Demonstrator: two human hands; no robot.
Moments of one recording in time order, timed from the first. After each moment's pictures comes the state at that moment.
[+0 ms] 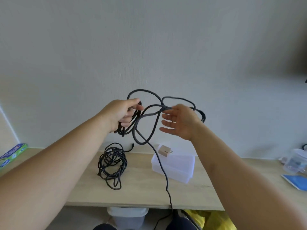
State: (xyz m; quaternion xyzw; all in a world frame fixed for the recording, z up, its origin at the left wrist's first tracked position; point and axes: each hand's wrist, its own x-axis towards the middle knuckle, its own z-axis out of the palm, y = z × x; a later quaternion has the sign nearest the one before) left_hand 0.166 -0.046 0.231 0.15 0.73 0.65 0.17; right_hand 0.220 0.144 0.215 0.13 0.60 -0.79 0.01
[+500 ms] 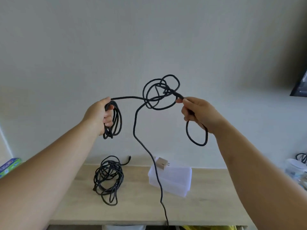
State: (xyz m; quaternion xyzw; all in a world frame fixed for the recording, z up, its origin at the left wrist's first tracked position) left_hand 0.145 -0.070 0.249 0.01 0.60 0.80 0.05; right_hand 0.233 0.201 0.264 -0.05 0.80 -0.57 -0.16
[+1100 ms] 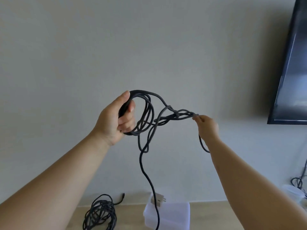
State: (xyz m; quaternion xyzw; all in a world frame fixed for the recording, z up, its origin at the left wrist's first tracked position) left_hand 0.205 -0.033 0.342 0.40 0.48 0.78 0.07; right_hand 0.205 0.262 0.301 0.19 0.82 -0.37 -0.41
